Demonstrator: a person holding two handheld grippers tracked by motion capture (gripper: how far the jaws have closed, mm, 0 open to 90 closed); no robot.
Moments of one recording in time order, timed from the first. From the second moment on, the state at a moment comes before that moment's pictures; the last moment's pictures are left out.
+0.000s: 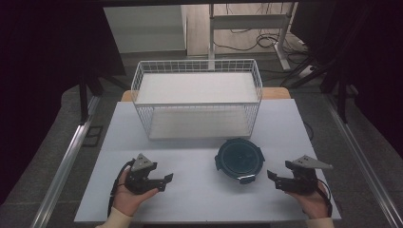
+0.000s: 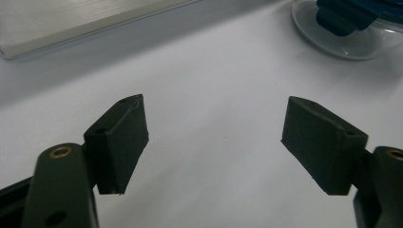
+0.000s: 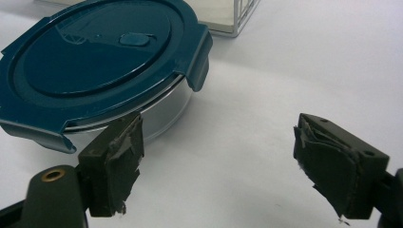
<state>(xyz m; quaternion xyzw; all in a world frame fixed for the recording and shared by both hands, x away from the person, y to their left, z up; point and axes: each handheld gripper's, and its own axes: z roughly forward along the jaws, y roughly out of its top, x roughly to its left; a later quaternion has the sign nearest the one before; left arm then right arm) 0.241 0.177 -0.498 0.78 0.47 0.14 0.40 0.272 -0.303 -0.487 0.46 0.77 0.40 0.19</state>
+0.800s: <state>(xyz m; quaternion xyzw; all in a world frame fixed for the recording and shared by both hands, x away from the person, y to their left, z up) 0.246 0.179 -0.501 0.77 0.48 0.13 0.41 0.275 -0.316 -0.483 0.48 0.75 0.41 0.17</state>
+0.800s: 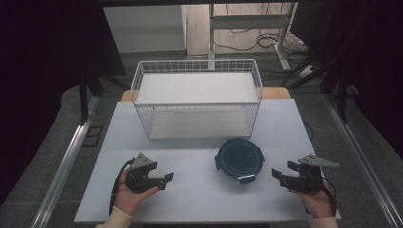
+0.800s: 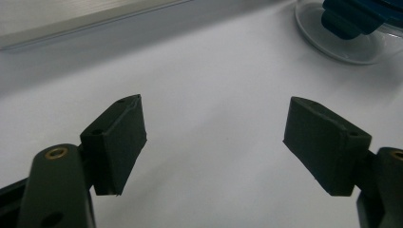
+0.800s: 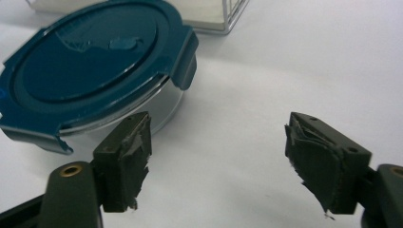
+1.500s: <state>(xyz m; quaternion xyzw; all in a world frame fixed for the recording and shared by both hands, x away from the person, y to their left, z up) 0.247 0.184 -0.500 0.76 0.49 0.14 0.40 0.287 -0.301 -0.451 0.45 0.79 0.37 0.21</state>
